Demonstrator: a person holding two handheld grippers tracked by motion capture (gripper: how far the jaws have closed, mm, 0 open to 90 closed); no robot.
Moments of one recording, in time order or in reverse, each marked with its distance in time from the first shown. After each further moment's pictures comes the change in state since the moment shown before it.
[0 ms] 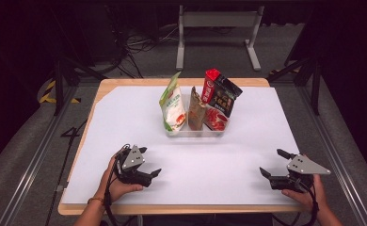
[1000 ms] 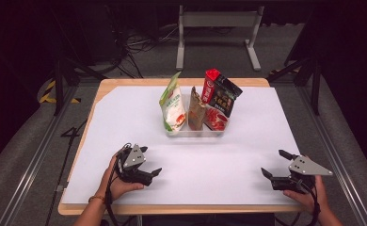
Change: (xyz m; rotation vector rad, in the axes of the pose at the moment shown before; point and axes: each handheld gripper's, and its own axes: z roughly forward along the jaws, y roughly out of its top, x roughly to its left) left arm 0.002 0.000 0.005 0.018 -0.001 0.005; right arm -0.001 -0.004 -0.003 0.005 -0.014 0.010
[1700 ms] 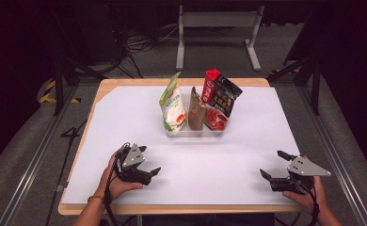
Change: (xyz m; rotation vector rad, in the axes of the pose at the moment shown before) left arm 0.003 -0.001 -0.002 -0.005 0.005 -0.002; right arm 0.003 0.001 0.001 0.000 0.013 -0.016
